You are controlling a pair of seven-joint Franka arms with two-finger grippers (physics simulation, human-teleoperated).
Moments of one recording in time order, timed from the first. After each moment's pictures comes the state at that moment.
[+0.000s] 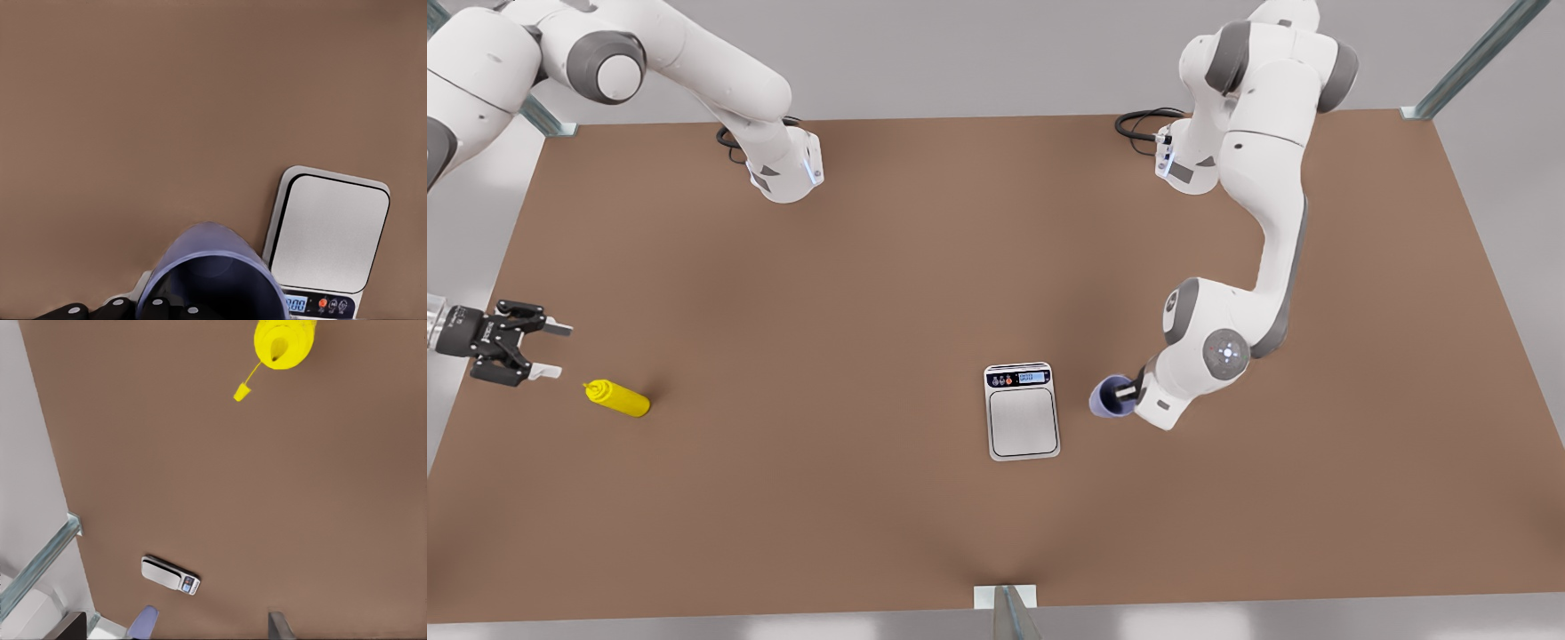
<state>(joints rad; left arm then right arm) -0.37 0.57 0.00 -1.55 -0.23 2.11 -0.54 -0.51 0.45 -0.11 -1.42 0.73 1.39 0.51</state>
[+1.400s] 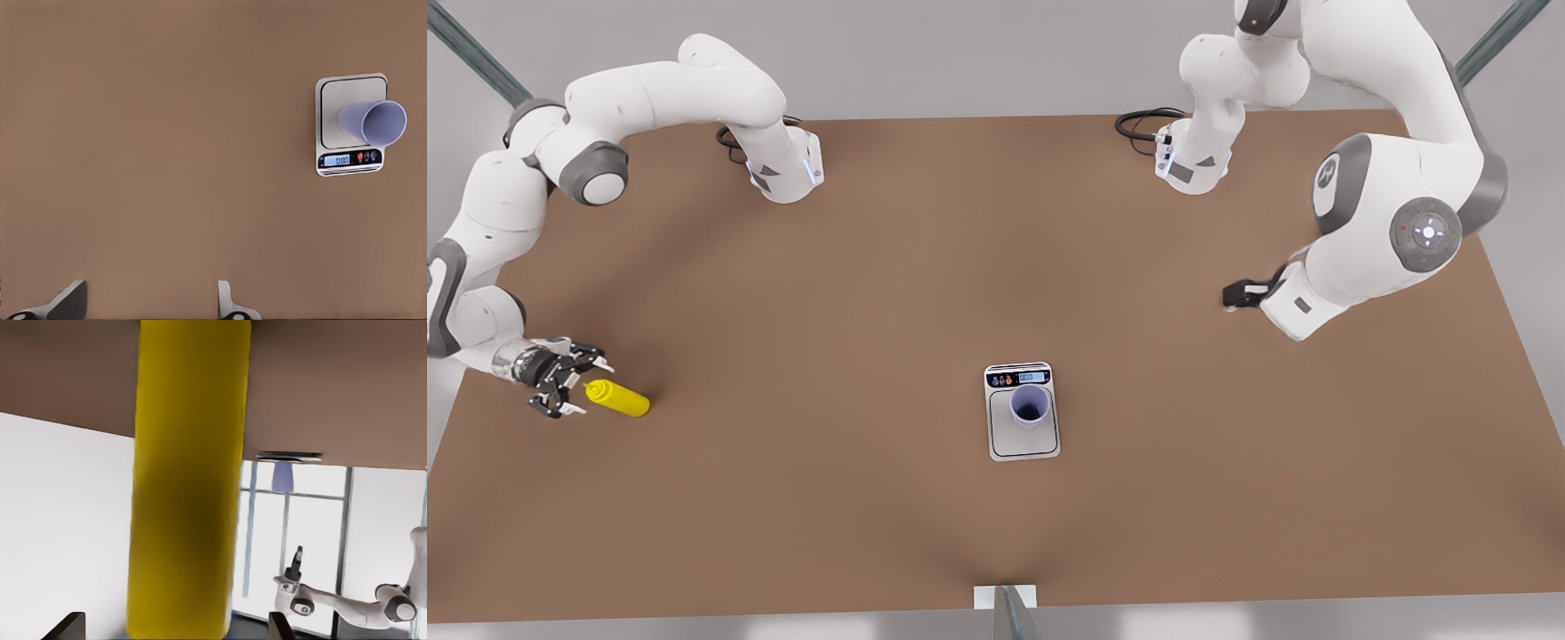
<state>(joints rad) -0.35 0.26 0.21 -1.34 -0.10 1.39 -0.12 -0.74 1.11 -0.12 -1.25 1.37 1.15 0.67</state>
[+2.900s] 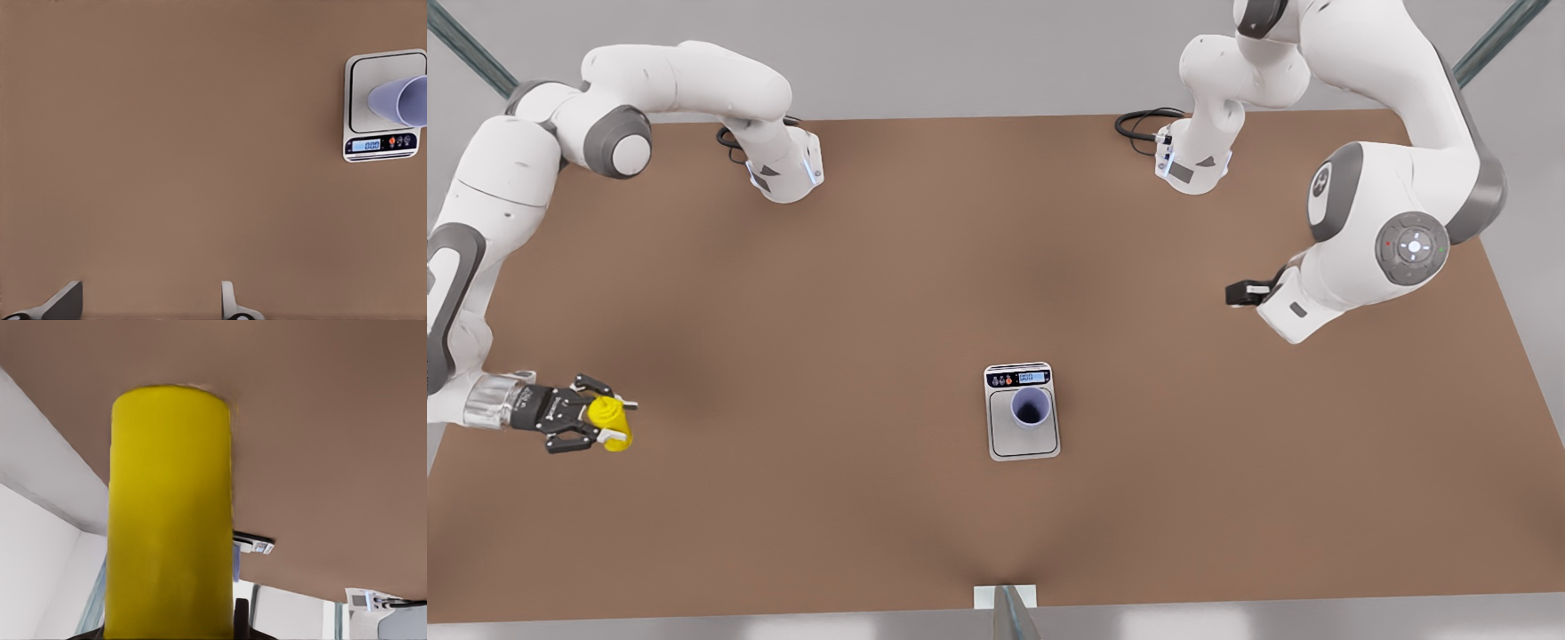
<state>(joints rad) -0.36 0.27 0.20 -1.33 -0.05 1.32 -0.11 -0.45 0.81 -0.06 -1.21 1.01 1.45 0.72</state>
